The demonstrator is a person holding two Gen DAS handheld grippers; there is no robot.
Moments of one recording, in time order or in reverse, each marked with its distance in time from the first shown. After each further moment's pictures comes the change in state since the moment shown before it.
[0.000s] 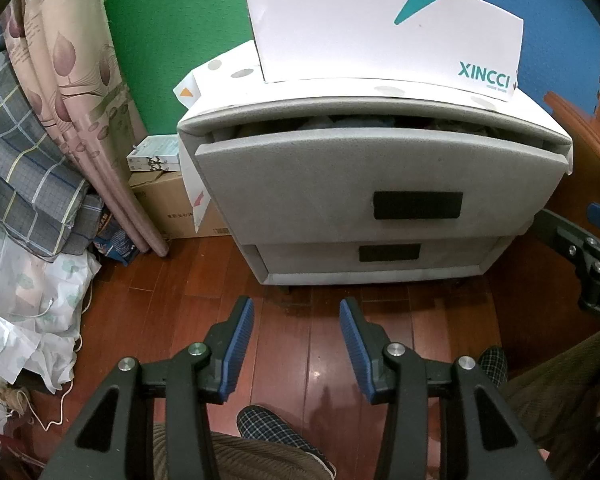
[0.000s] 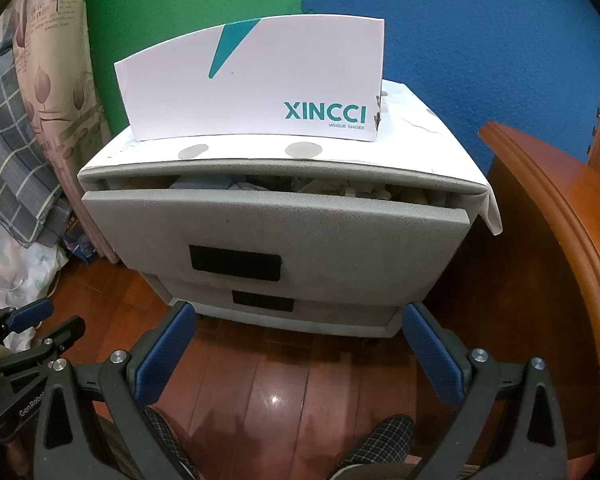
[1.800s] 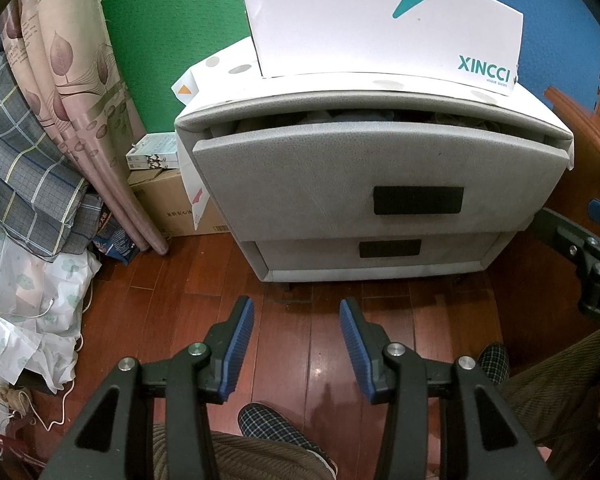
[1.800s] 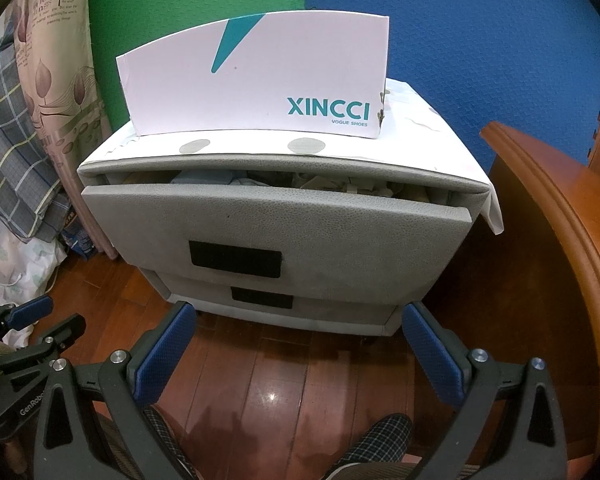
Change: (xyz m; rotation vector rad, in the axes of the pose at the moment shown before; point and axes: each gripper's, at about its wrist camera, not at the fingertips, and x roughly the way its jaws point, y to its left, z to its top) left arm 0.002 -0.001 -0.001 0.000 0.006 -0.001; right arm 0.001 0.002 -0.002 -0.013 0.007 -0.008
